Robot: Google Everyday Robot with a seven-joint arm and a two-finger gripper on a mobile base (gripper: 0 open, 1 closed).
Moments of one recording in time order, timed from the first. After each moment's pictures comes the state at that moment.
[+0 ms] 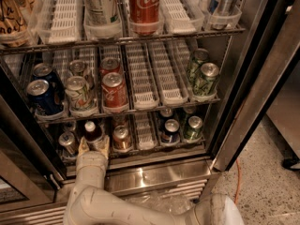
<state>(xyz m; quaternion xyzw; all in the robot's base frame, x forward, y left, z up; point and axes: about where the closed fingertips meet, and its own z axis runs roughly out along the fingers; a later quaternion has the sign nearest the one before) 0.566 0.176 0.618 0.01 0.78 0.07 0.62</state>
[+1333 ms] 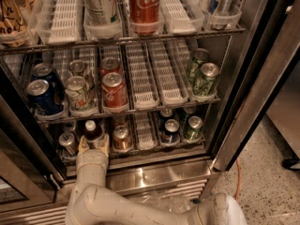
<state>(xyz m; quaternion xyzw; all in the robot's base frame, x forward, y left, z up) 0.565 0.175 0.631 0.00 0.78 0.08 0.62</state>
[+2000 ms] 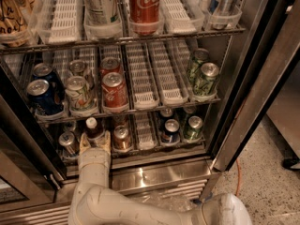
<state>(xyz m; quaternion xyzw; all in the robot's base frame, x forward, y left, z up) 0.561 0.163 0.653 -0.02 0.77 0.07 0.64</state>
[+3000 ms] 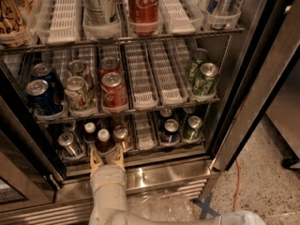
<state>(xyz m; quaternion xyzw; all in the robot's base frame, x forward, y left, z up) 0.492 0.116 0.671 -0.03 0.77 0.09 0.63</state>
